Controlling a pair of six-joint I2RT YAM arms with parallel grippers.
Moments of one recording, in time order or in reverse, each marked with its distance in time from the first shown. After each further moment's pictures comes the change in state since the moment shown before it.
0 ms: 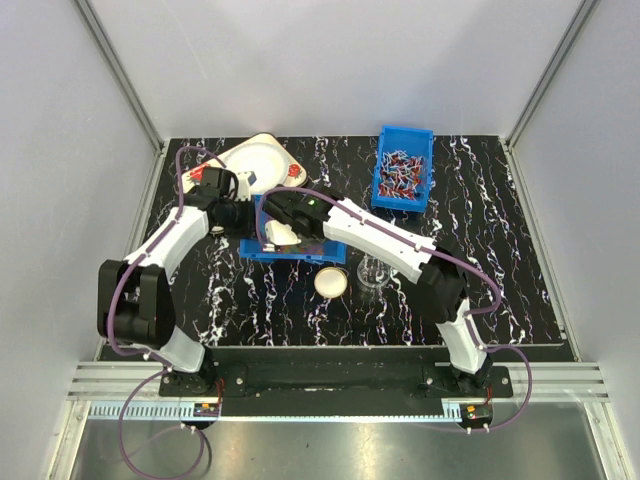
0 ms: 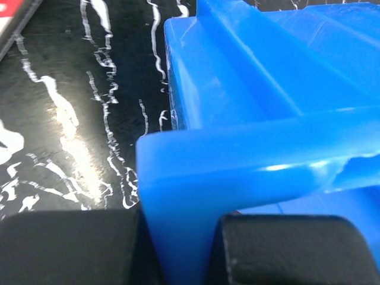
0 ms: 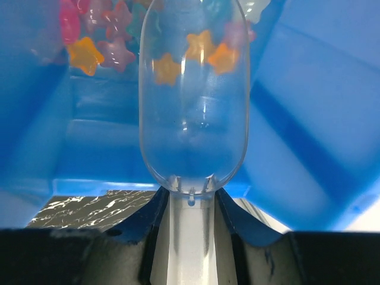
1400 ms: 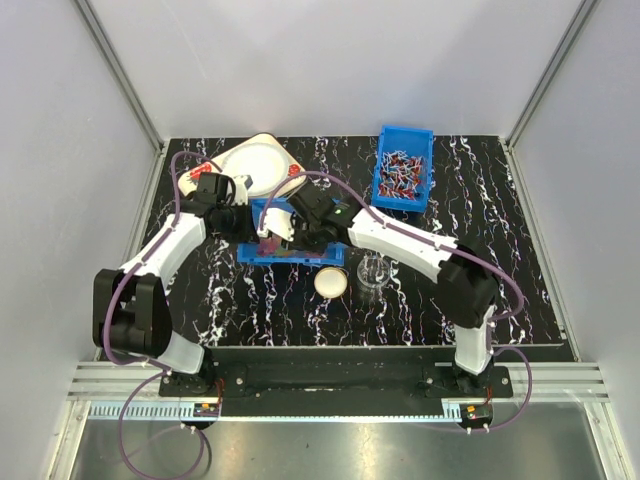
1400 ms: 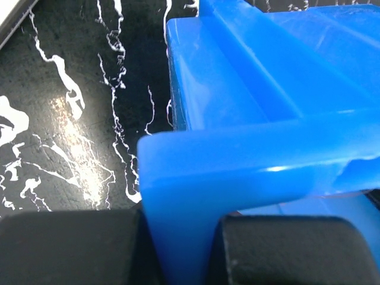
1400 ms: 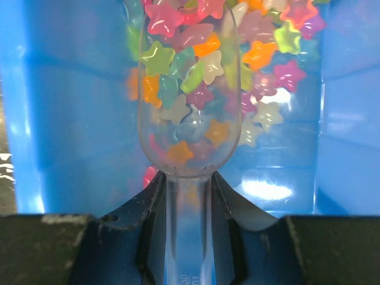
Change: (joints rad) left arm 0.001 -0.076 -0.074 0.023 -0.038 -0.027; right arm -0.074 -0.163 -0.401 0.567 -0.568 0.230
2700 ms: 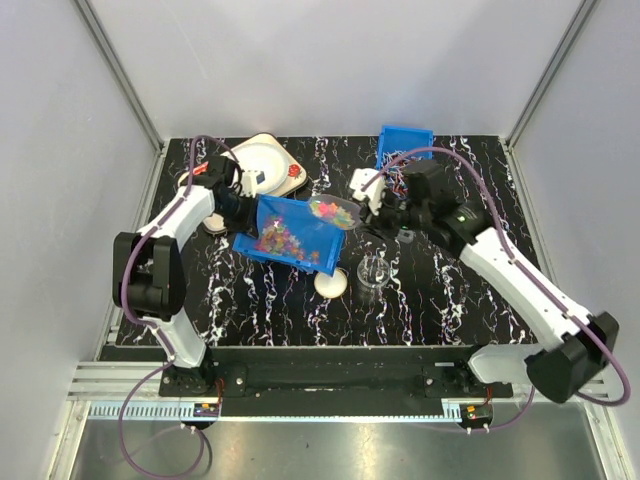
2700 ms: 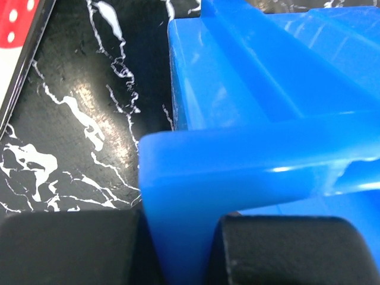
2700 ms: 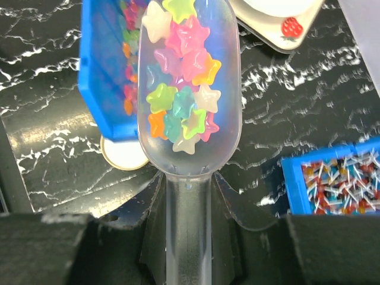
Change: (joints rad) left arm 0.016 0.253 0.261 -0.193 0.031 0.241; right arm -0.326 -0.636 -0.370 0.098 -0.355 0.111
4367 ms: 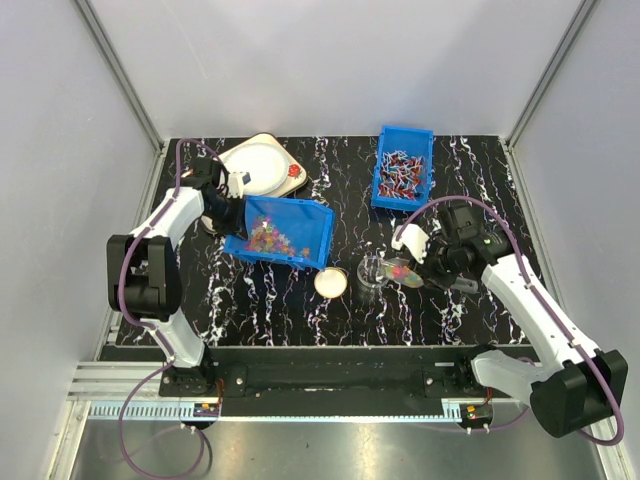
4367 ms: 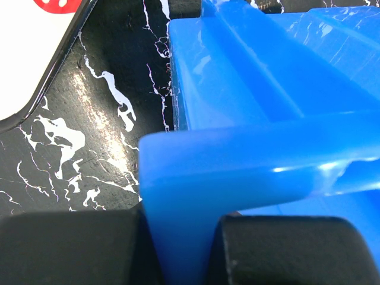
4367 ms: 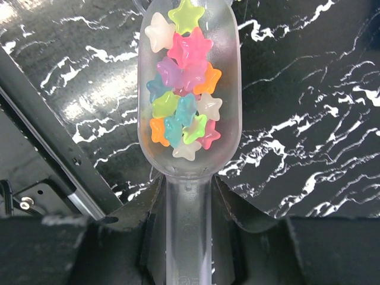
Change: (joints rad) left arm 0.083 -0.011 -0.029 -0.007 0.000 -0.003; right arm -0.266 -0.206 -0.332 -0.421 0.143 -0.247
